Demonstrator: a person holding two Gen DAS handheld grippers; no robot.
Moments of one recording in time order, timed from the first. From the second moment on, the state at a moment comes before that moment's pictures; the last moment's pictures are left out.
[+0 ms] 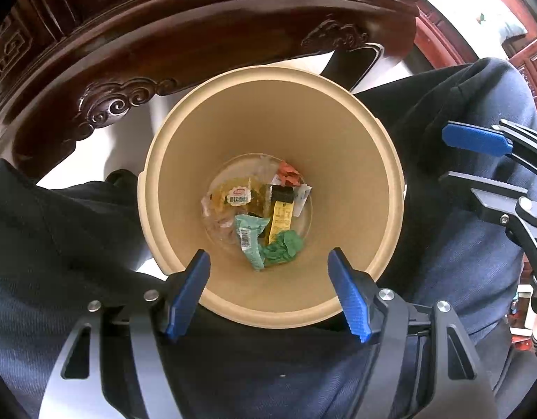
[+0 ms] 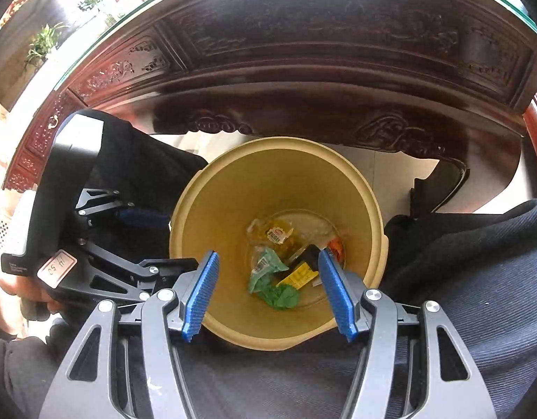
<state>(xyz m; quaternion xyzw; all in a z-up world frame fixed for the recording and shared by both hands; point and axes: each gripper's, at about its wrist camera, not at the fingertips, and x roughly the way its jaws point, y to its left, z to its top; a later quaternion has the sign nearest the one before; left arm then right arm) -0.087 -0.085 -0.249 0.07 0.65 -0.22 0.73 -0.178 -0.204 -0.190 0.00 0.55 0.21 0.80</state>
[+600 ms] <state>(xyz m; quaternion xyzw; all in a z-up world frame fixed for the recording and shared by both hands) -0.048 -0.074 -0.132 0.08 0.51 -0.20 0.84 -0.148 -0.224 -0.105 0.00 0.43 0.21 0.88</state>
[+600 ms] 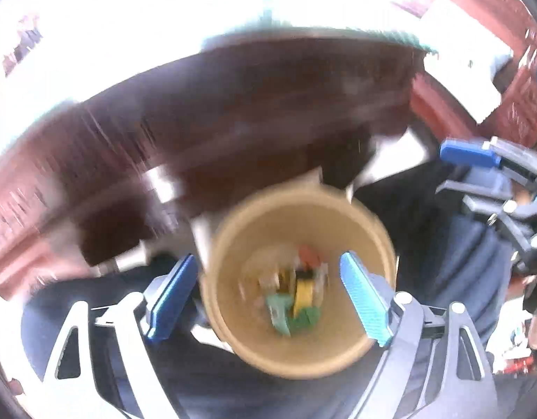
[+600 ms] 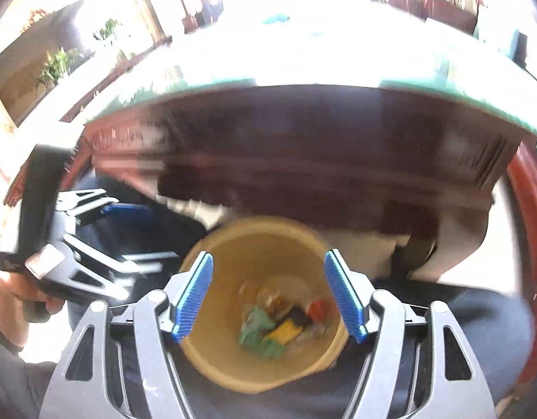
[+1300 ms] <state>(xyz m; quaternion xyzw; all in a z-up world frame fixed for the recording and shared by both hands) 0.204 -0.057 -0.031 0.03 0.38 -0.07 0.92 0.037 -0.216 -0.012 0.02 0.30 0.17 0.94</state>
